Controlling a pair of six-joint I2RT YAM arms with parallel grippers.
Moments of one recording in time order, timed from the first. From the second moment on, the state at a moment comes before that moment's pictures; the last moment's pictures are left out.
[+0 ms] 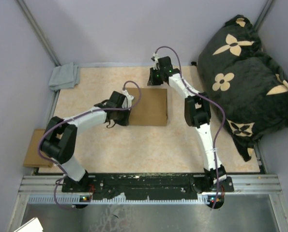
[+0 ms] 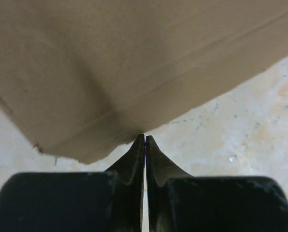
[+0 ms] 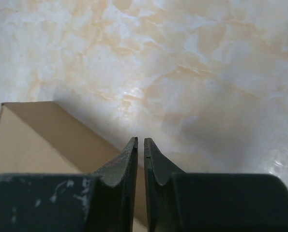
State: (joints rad) left arm -0.51 1.64 1.02 -0.35 0.15 -0.07; right arm 0.38 2.54 2.28 -0.47 -0.31 0.29
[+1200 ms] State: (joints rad) left arm -0.78 1.49 0.83 -0.15 0.06 -0.30; right arm 0.46 2.48 2.14 -0.66 -0.71 0.03
